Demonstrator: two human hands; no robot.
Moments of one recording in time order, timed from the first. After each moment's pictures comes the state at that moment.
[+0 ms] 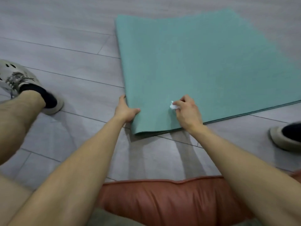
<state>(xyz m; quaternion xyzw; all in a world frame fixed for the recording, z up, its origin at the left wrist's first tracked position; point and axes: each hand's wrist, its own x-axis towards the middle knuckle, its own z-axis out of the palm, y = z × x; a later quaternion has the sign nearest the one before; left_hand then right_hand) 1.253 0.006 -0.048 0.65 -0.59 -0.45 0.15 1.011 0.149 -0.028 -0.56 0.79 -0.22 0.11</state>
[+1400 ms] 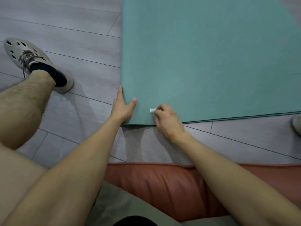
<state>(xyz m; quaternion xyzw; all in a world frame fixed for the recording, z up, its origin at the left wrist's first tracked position) 1.319 0.039 -0.062 0.66 -0.63 -0.38 0.16 1.129 0.167 -0.069 -0.65 0.69 -0.25 0.17</state>
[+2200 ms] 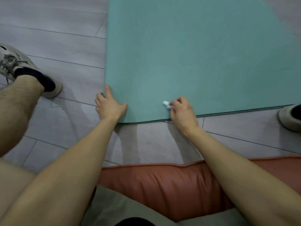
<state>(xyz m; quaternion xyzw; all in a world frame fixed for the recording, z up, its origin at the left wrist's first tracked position) 1.304 0.039 -0.045 0.71 -0.68 -0.18 0.09 1.059 0.185 -0.063 -0.55 0.78 -0.25 0.12</state>
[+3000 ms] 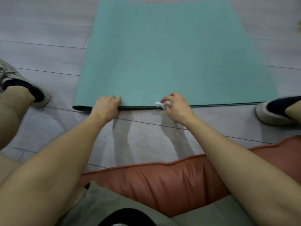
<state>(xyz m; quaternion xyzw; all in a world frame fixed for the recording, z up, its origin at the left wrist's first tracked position) 1.282 0.024 -0.015 0.42 -0.89 0.05 -0.15 1.017 0.185 -0.021 -0.55 0.77 -0.22 0.22</state>
